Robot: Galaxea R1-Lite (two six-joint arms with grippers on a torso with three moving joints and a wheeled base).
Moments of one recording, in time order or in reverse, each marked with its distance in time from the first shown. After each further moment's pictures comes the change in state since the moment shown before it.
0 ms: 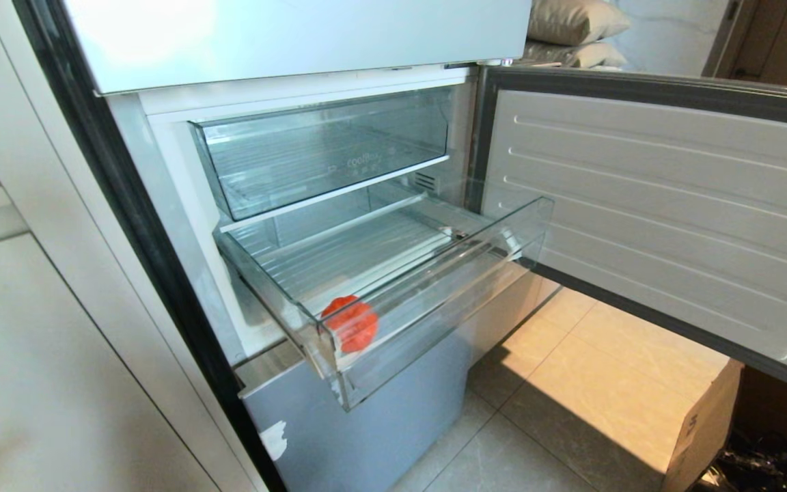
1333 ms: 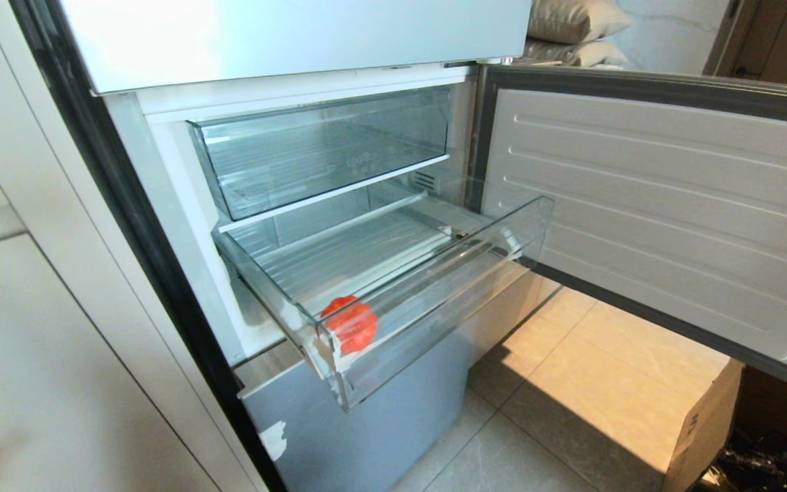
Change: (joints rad) left arm 0.000 0.000 0.000 0.000 0.000 0.000; right arm 0.094 0.721 -0.591 -0.241 -0.024 0.089
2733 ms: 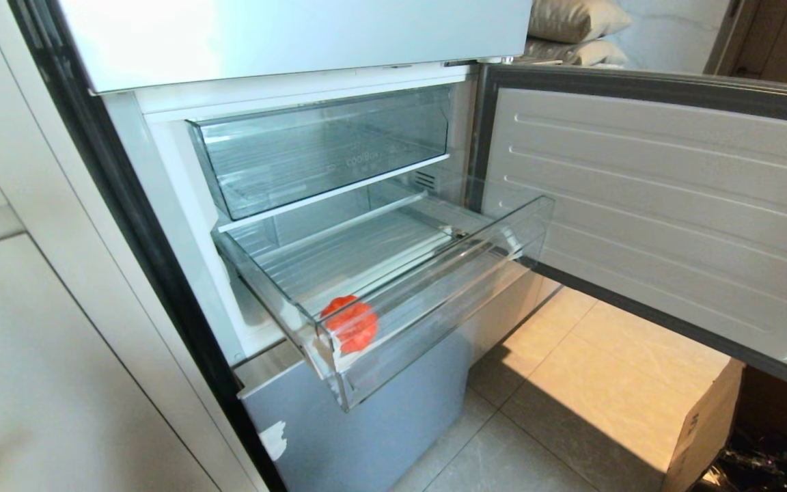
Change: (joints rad) left arm 0.000 0.000 0.000 0.000 0.000 0.000; right arm 0.018 -0.045 0.016 0.012 -0.152 -0.018
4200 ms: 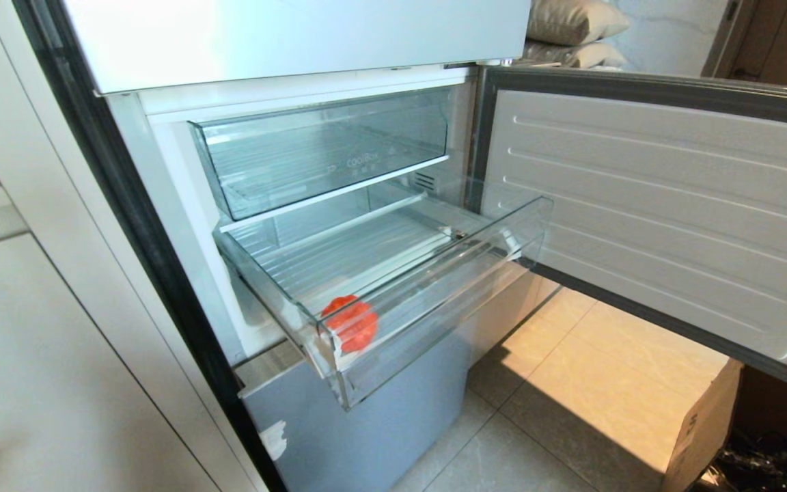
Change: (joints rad) left arm 0.000 0.000 0.000 0.000 0.000 0.000; right arm 0.842 -1.834 0.967 0.855 0.021 -0.324
